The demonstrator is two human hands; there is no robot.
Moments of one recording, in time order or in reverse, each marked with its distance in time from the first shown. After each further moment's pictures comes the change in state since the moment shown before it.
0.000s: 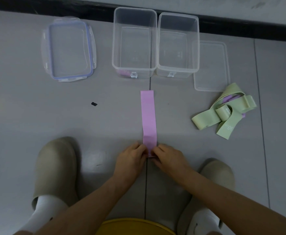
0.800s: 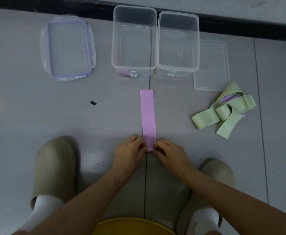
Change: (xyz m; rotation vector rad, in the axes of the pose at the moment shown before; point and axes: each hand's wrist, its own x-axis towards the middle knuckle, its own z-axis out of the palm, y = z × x) left_hand 0.018 -0.008 -0.002 -0.034 0.031 -0.048; right_hand 0.005 0.009 -0.007 0.221 -0.023 0.127
